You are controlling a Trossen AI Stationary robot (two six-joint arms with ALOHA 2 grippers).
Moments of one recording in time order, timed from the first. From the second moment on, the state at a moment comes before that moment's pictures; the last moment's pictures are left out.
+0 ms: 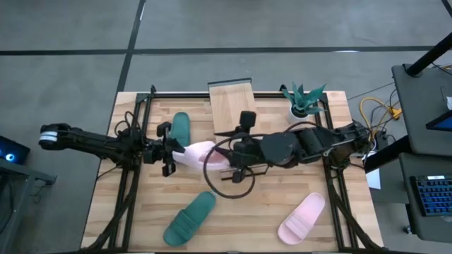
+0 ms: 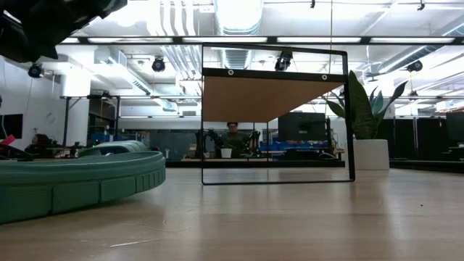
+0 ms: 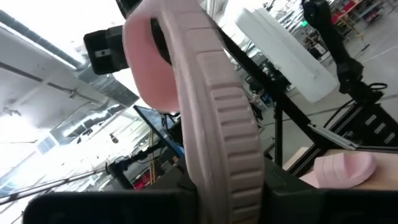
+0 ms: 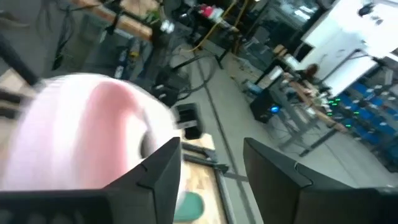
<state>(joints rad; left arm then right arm) 0.00 0.83 0.22 1.05 0.32 0.67 0.35 1.81 2.20 -0.64 0.65 -0.40</state>
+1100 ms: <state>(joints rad) -0.14 1.07 0.28 0.83 -0.48 1.03 0.36 1.80 2.33 -0.95 0.90 -0.26</state>
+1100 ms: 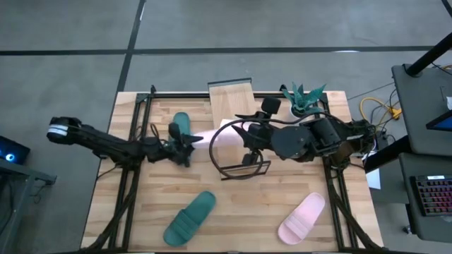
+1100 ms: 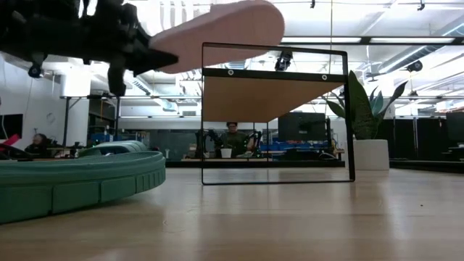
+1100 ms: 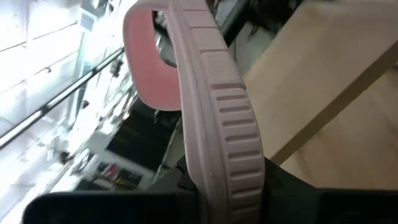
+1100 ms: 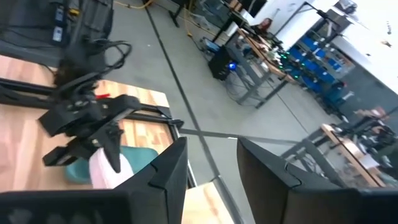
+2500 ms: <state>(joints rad) -0.28 1.56 0.56 0.88 -0.82 1.48 0.35 1.80 2.33 -0.99 0.92 -0.26</state>
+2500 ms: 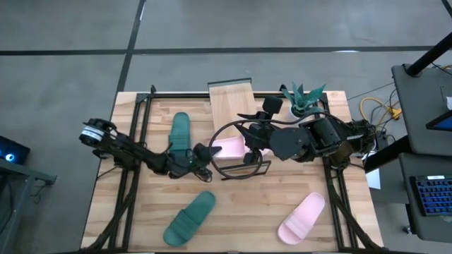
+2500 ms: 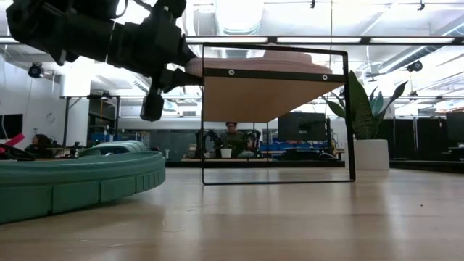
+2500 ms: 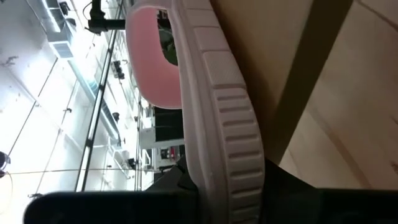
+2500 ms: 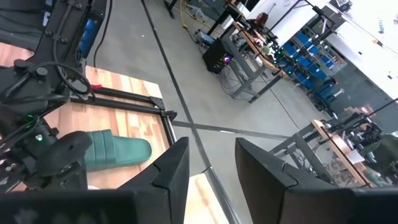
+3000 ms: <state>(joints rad) -0.35 1.54 0.56 0.87 -0.92 1.48 0.35 1.80 2.33 -0.99 0.92 -0.27</state>
